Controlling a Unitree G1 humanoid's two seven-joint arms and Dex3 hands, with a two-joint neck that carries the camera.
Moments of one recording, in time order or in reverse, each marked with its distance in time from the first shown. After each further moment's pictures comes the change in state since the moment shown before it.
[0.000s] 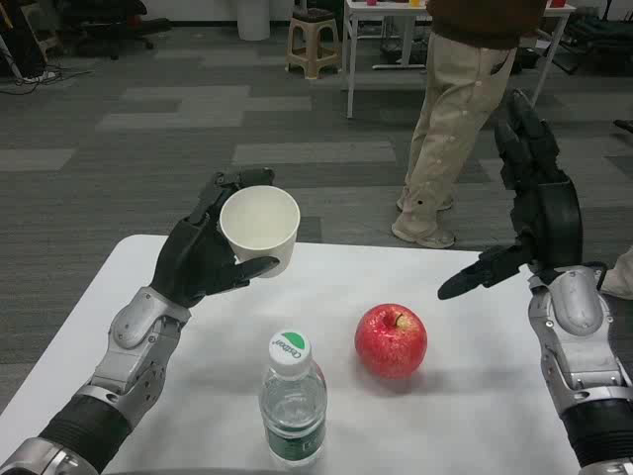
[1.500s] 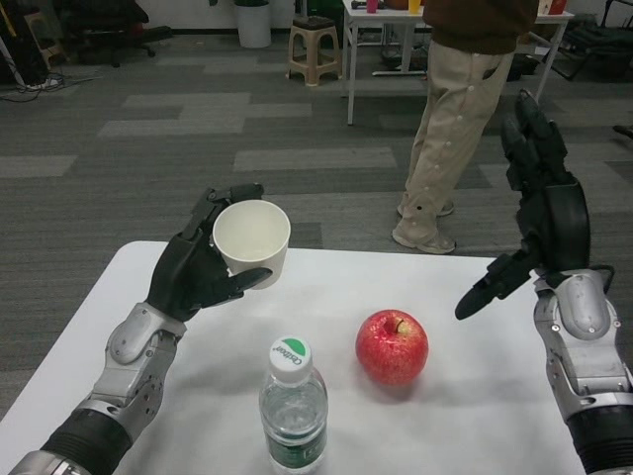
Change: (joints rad) left arm 0.013 -0.020 0.034 0.088 0.006 -0.054 -0.012; right arm 0.001 -0.001 -0.019 -0.018 0.000 0.000 0.001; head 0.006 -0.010
